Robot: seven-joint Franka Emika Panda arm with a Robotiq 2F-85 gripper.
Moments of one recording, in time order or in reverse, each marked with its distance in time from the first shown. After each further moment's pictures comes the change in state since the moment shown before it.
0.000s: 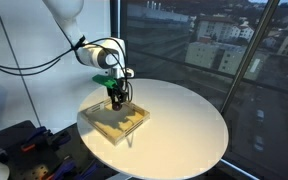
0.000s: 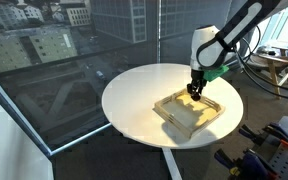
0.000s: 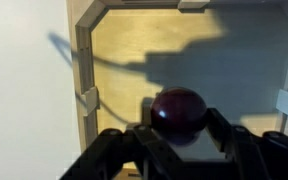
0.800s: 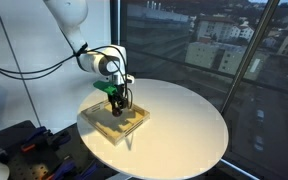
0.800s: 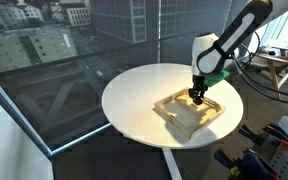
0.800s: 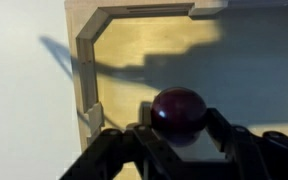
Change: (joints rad) arm 0.013 0.061 -0.032 0.002 0.000 0.031 0.016
